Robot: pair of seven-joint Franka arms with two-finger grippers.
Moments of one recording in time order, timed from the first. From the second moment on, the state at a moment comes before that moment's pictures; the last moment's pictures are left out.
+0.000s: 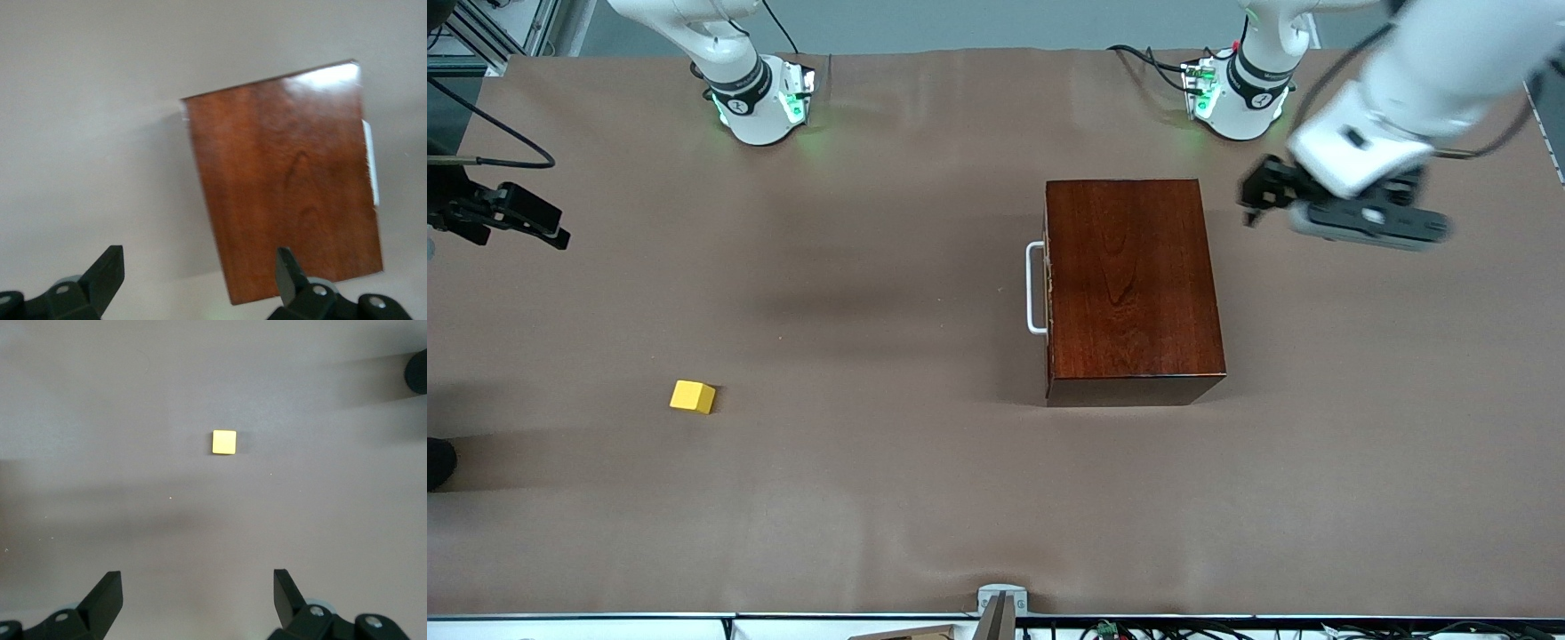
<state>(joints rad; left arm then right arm) 0.00 0.05 -0.44 -1.52 0.00 1.56 -0.16 0.02 0.02 -0.03 -1.49 0.00 1.50 0.07</state>
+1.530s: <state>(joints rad) -0.37 0.53 -0.62 -1.38 0.24 1.88 -0.96 0.02 0.10 -0.03 -1.50 0.00 1.58 0.07</state>
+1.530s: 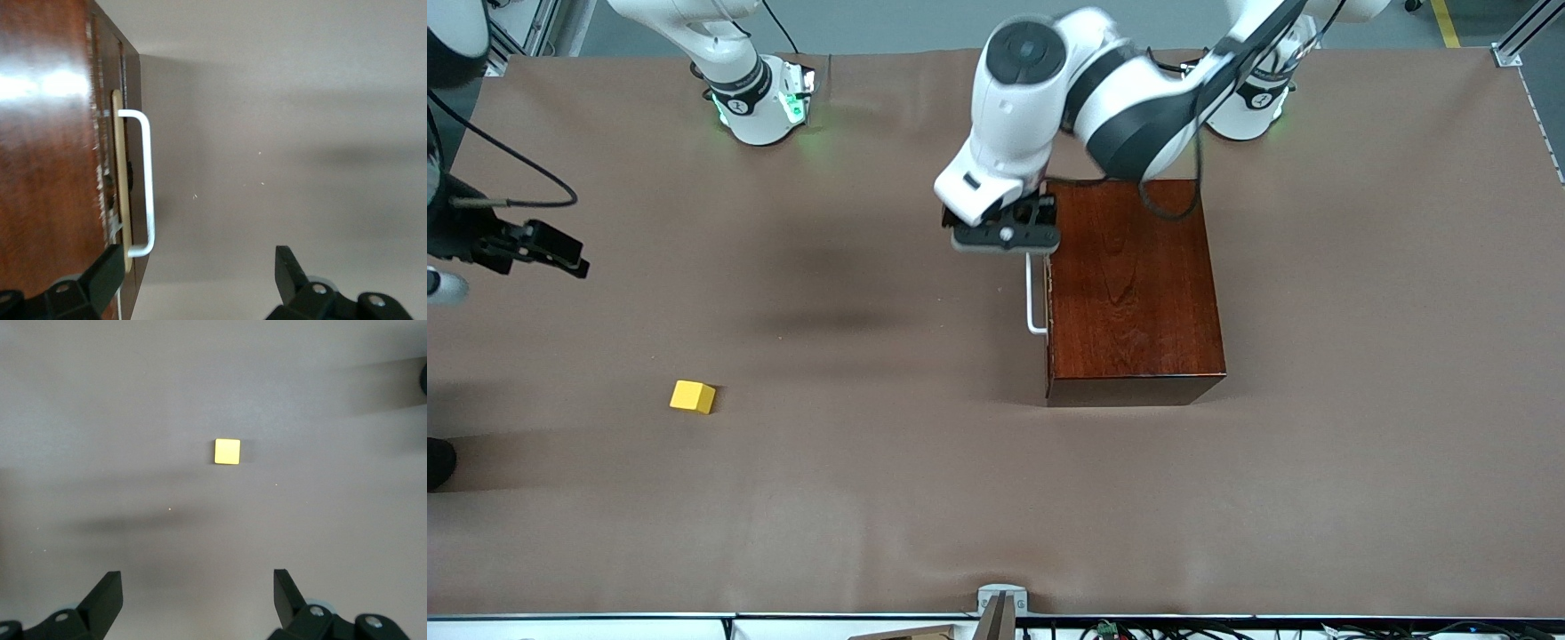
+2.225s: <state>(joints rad) -0.60 0.69 -0.39 -1.36 0.30 1.90 -0.97 0.03 0.25 -0.03 -1.51 0.00 1.70 0.07</state>
